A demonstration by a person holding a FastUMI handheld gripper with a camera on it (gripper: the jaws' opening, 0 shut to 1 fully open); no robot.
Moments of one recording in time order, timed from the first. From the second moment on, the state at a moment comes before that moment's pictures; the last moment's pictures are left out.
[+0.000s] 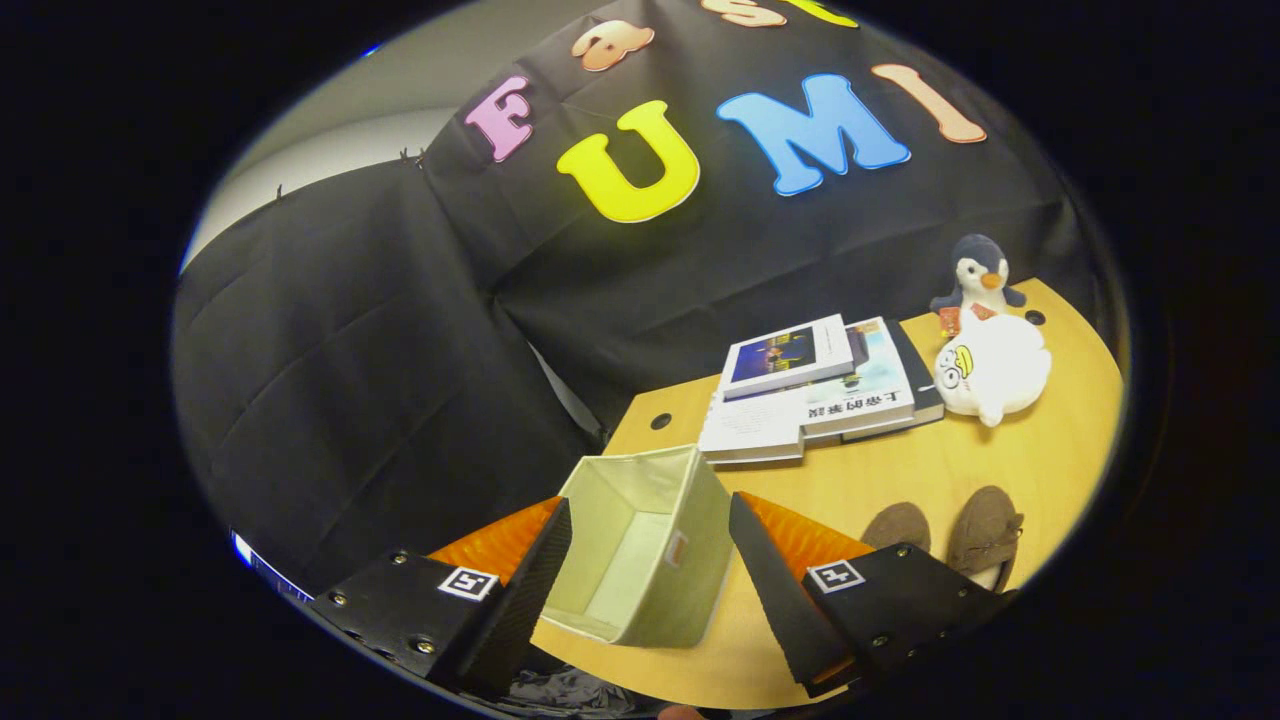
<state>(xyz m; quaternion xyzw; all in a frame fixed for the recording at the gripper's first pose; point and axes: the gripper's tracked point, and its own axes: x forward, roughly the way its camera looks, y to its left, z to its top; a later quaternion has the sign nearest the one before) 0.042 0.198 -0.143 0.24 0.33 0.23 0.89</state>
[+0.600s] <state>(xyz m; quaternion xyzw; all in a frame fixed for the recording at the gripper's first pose) 0.030 0.112 -0.225 0.17 0.38 0.15 0.90</state>
